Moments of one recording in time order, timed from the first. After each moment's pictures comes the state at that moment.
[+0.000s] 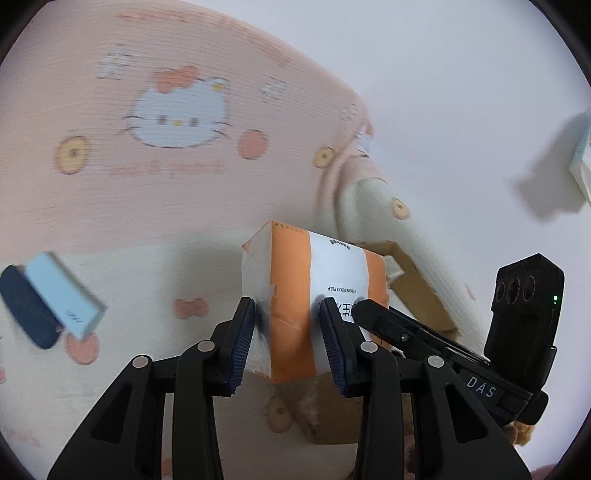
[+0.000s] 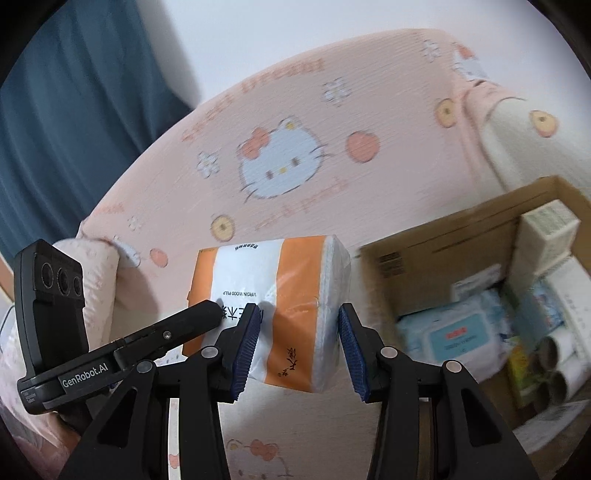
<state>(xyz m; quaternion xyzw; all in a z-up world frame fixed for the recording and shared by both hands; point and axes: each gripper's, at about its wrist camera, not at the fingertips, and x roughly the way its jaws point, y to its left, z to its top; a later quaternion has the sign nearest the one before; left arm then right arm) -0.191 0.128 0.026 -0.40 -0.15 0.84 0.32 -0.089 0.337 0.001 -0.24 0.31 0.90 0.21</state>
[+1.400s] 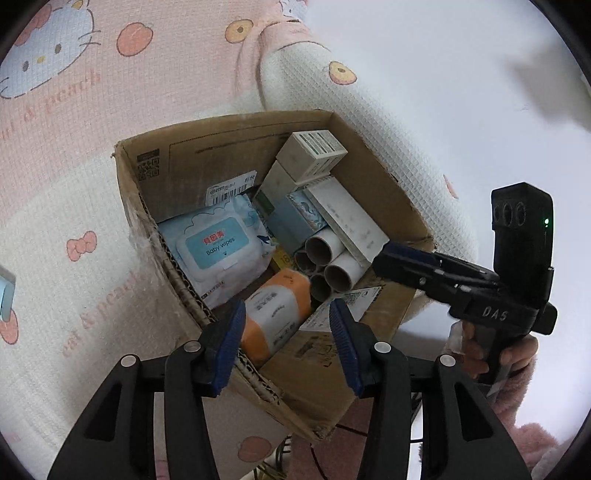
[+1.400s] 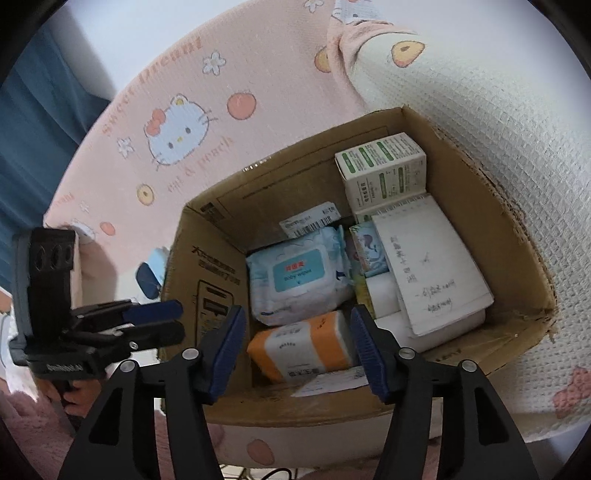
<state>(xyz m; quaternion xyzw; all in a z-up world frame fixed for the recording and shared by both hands) -0.169 0.278 -0.001 -0.55 -0.04 0.74 0.38 0.038 0.428 -0.046 -0.39 0.35 0.83 0.21</state>
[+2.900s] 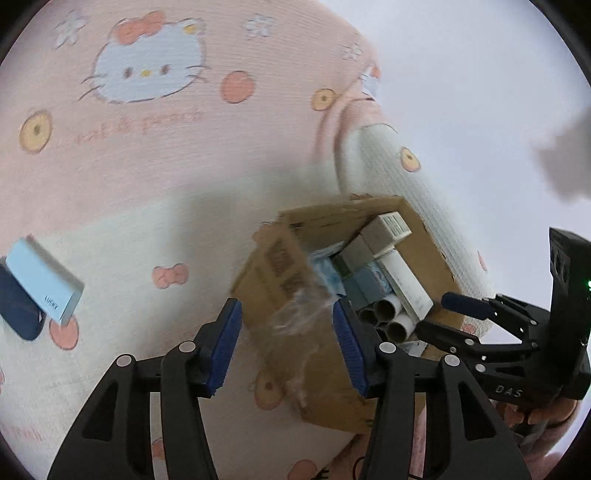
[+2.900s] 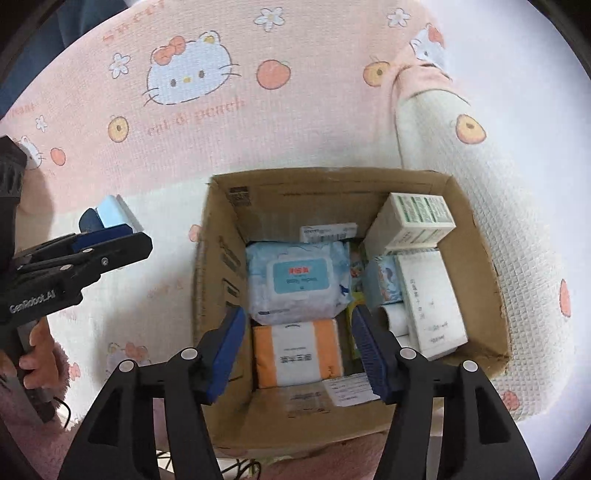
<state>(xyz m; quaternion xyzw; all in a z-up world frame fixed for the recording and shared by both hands) -0.223 0.155 0.007 -0.50 -0.11 0.80 0.30 -0.079 0.378 0.023 -0.52 0.17 0.80 0.27</state>
